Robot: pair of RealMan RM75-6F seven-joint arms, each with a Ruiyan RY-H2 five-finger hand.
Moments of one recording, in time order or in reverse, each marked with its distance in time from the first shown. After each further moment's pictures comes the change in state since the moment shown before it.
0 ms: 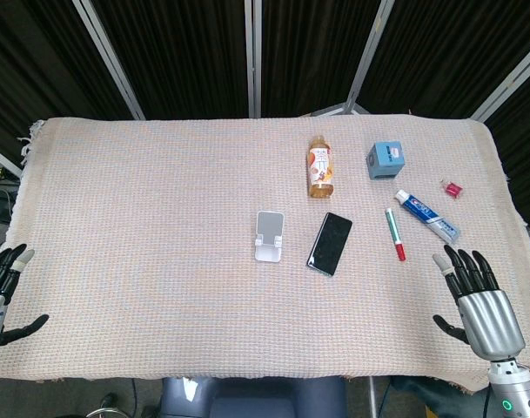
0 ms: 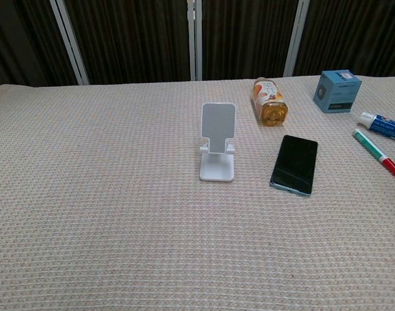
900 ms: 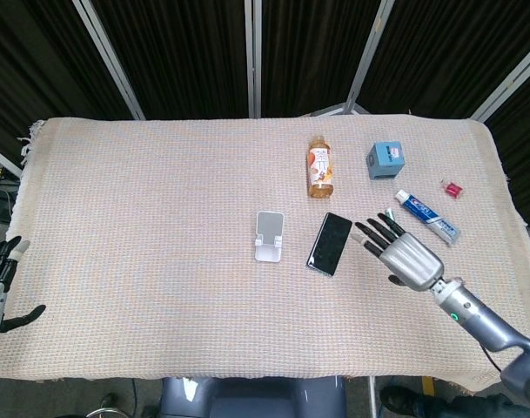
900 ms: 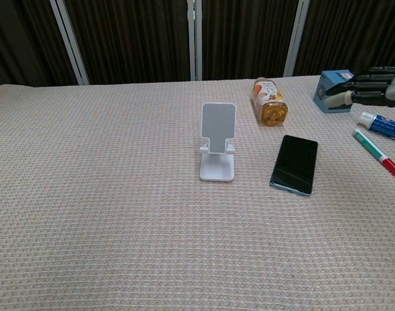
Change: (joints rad) left arm -0.031 -0.033 -0.042 0.017 -0.121 -0.083 0.051; right arm 0.510 -0.144 -0.001 0.517 -0.228 -0.414 0.263
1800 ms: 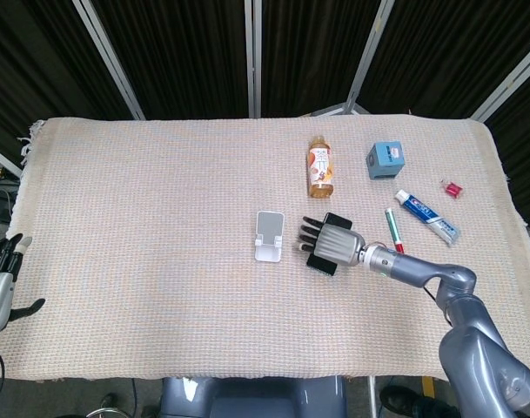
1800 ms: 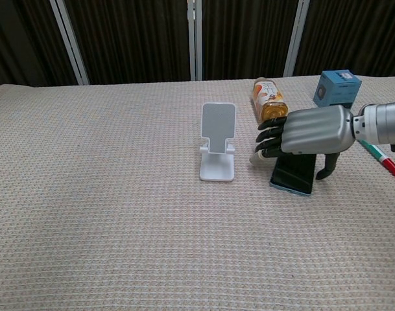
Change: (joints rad) left arm -0.042 -0.076 -0.039 0.068 -0.140 -0.099 0.120; right arm 0.326 -0.525 -0.227 0.882 -0.212 0.003 0.326
